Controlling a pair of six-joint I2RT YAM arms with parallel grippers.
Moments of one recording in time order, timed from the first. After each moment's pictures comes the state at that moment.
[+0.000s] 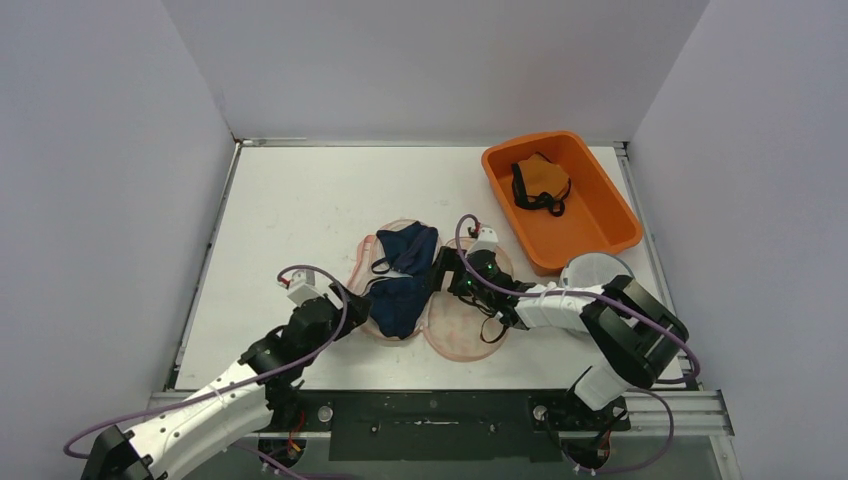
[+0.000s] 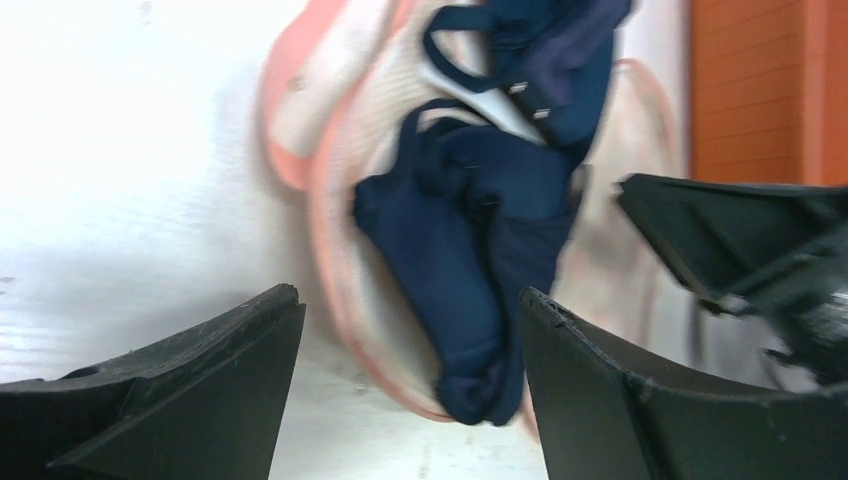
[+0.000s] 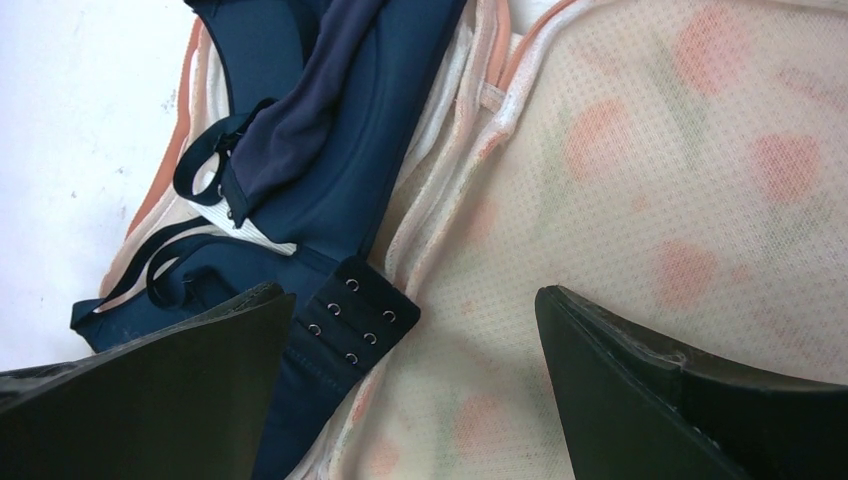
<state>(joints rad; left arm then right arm) -0.76 0.56 0.22 -0.20 -0.39 -1.09 0.76 1.56 0.60 0.41 0.16 0.70</state>
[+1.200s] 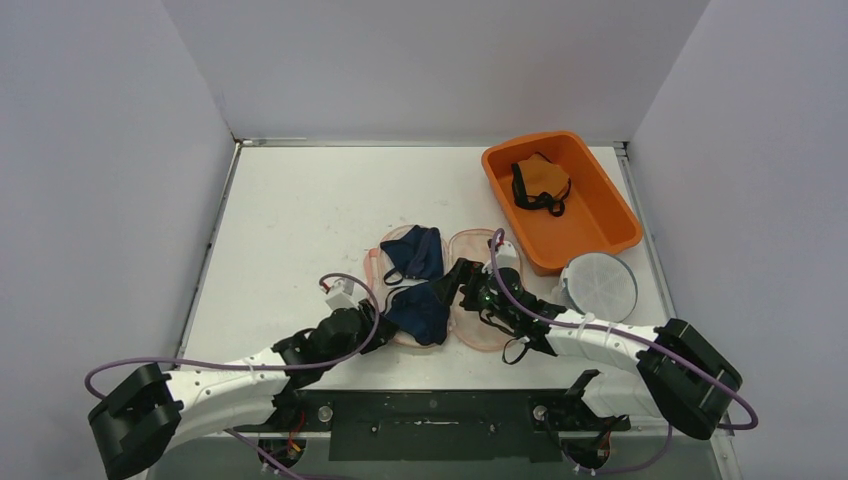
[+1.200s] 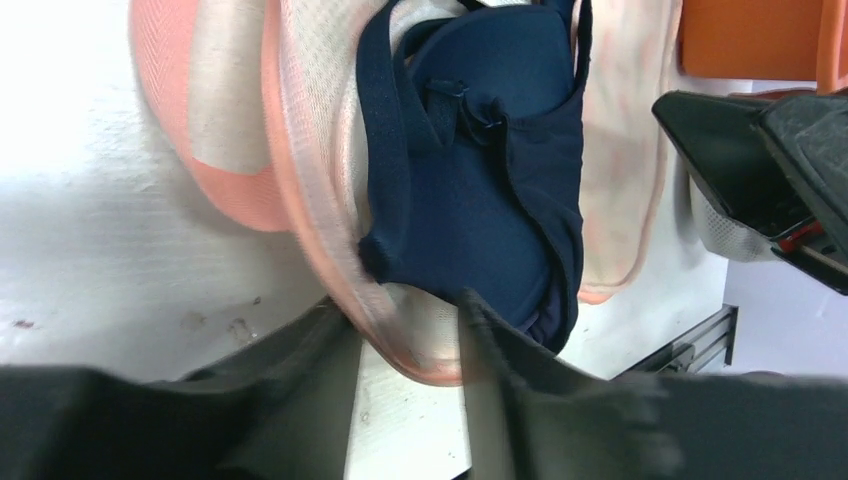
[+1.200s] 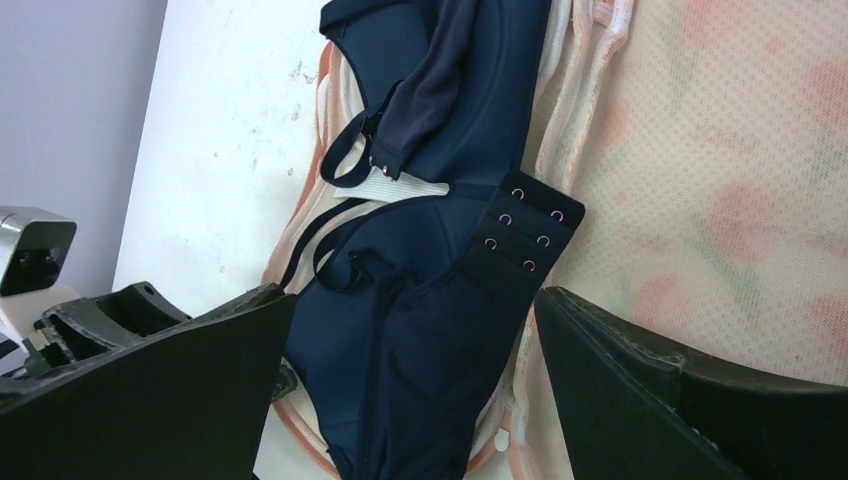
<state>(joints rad) -0.95 0.93 0.18 0.17 -0.27 -1.15 0.80 1.24 0.42 0.39 0.10 0.81</state>
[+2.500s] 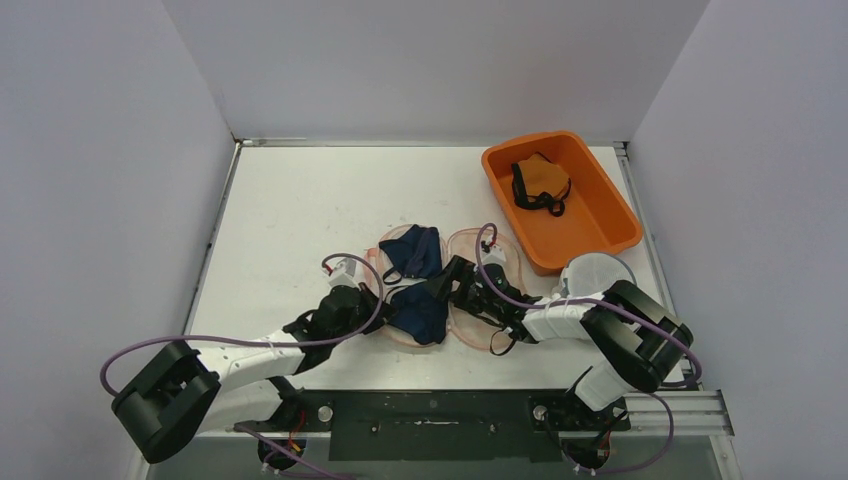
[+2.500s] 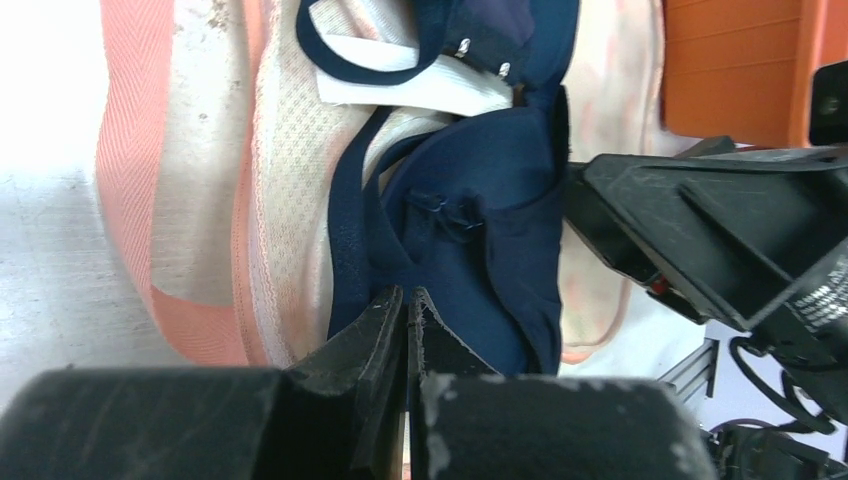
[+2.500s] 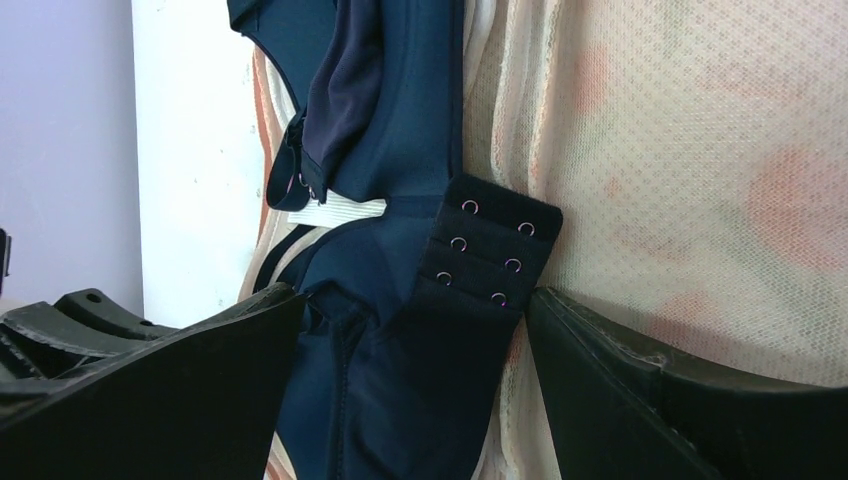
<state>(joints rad) -0.77 1.11 0.25 0.32 -0.13 -1.08 0.76 1.53 0.46 0.56 0.04 0.99</state>
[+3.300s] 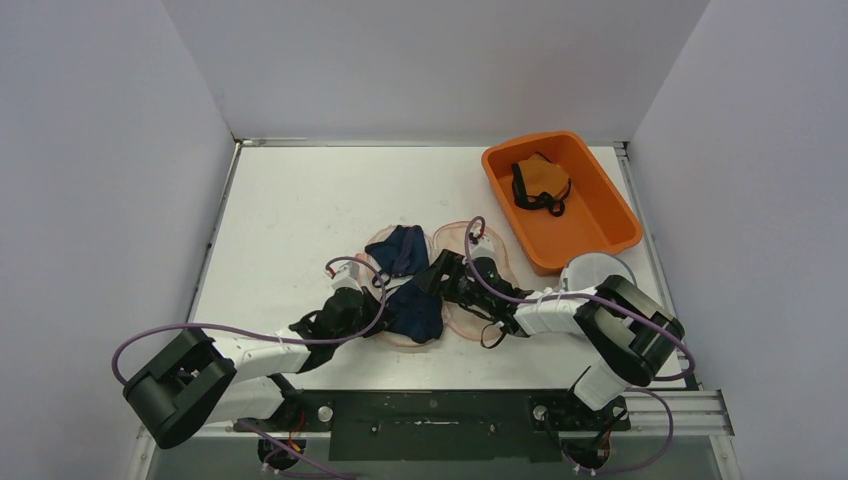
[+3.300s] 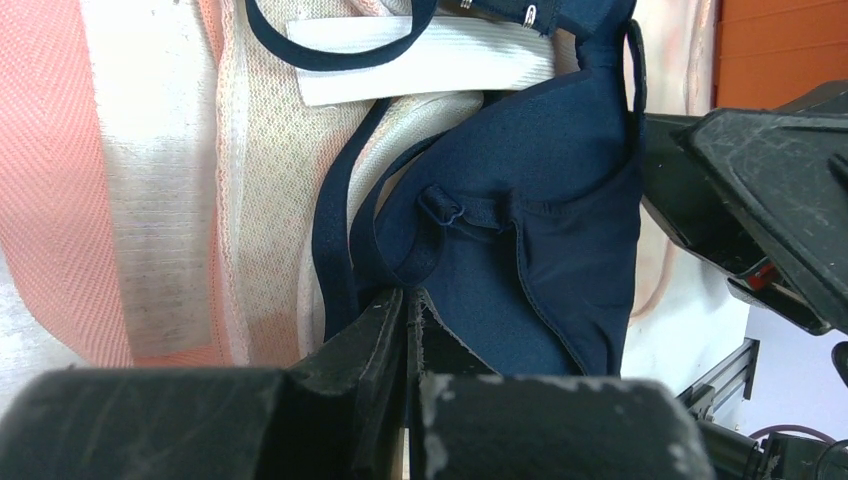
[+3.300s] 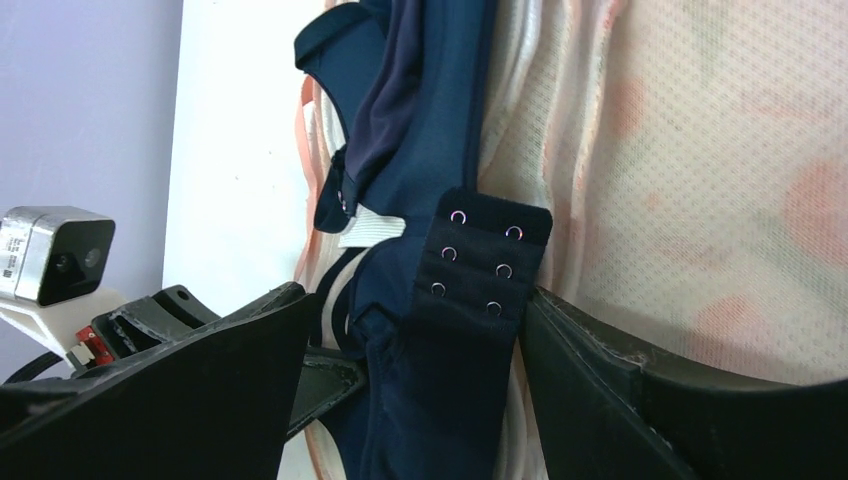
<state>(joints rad) -0.77 1.21 0.23 0.37 -0.13 -1.06 0.79 1.58 0.53 0.59 0.02 0.94</state>
